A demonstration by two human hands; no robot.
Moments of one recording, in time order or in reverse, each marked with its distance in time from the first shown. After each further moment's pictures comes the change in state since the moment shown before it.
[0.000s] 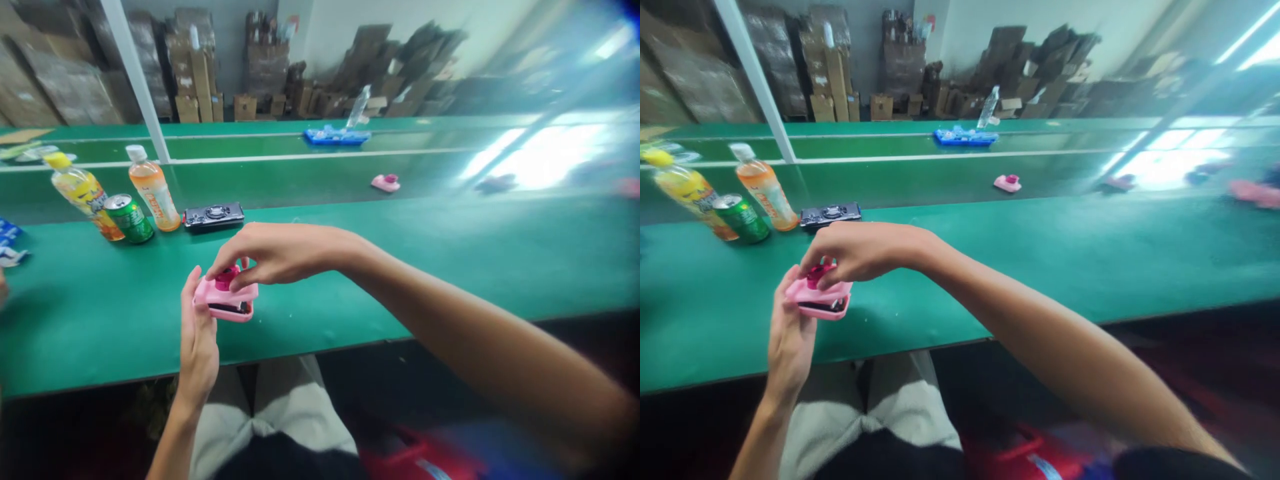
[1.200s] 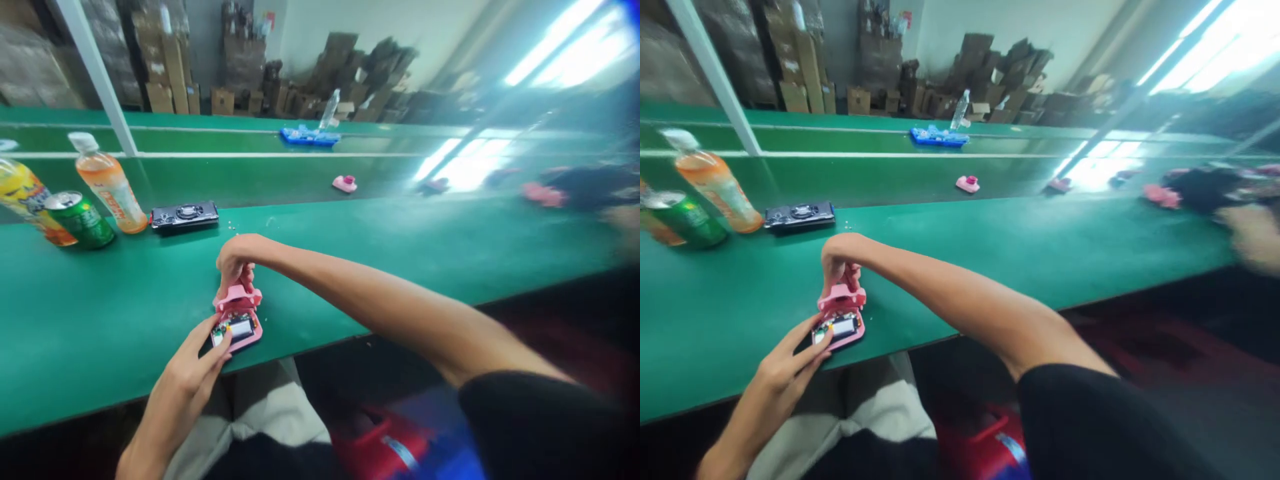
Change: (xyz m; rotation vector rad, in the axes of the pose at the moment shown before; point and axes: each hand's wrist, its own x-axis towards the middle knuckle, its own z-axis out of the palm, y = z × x) left_hand -0.012 -0.032 -0.037 0.928 -0.614 0.704; right_hand 0.049 0.078 0.029 0.152 -0.435 1.092
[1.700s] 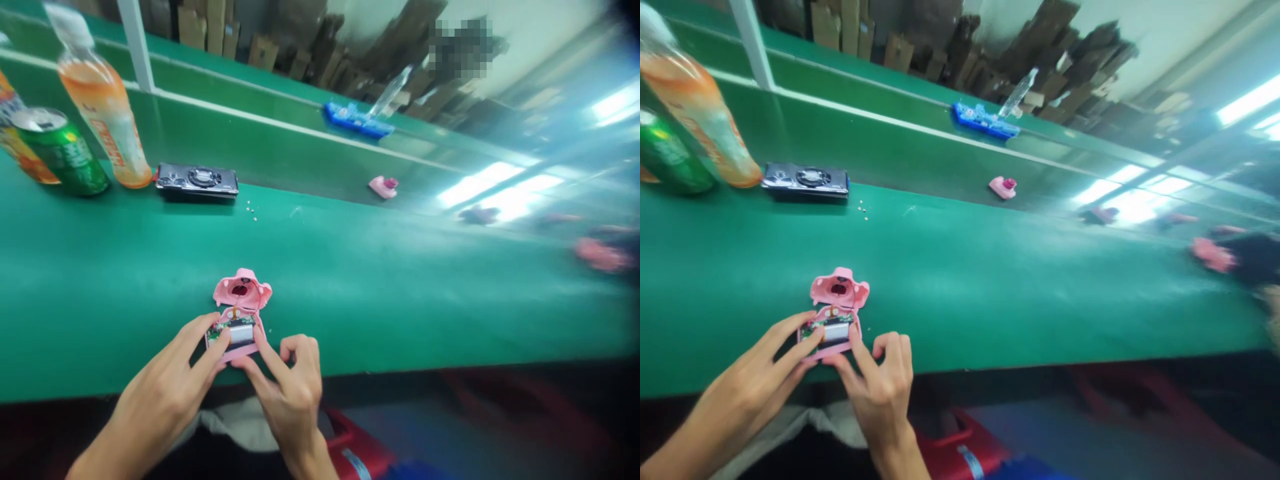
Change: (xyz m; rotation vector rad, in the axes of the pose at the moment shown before) left_hand 0.003 0.014 0.001 0.135 -0.099 -0.059; right_hand -0.026 0.063 0.244 0.195 1.555 -0.350
